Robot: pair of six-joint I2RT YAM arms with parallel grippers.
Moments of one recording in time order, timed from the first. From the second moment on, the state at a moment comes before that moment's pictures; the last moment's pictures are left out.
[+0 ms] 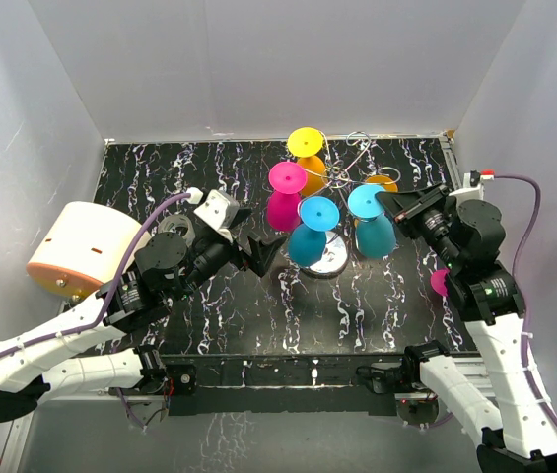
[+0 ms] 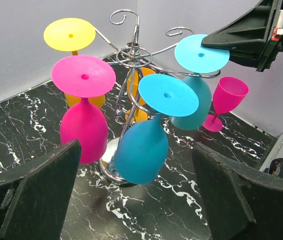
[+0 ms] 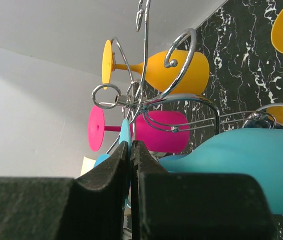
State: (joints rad) left arm -1.11 0.89 1.01 -0.10 -0.33 -0.09; right arm 0.19 0.72 1.02 -0.43 -0.13 1.07
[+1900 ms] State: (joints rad) left arm -1.11 0.71 0.91 -0.09 -0.36 -0.03; right arm 0.19 0.85 1.09 -0.80 0.69 0.63
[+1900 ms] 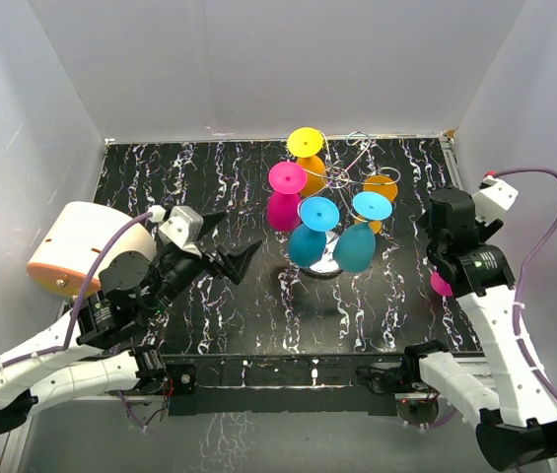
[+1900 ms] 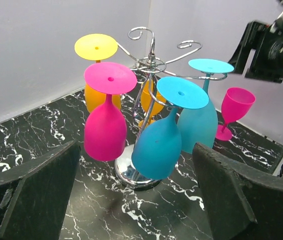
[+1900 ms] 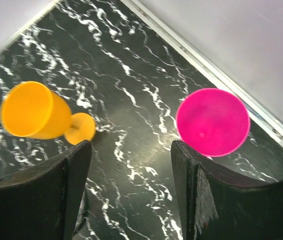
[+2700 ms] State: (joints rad) left arm -1.11 0.55 0.82 -0.07 -0.35 -0.06; right arm -0.10 0.99 0.92 -0.74 0.64 0.58
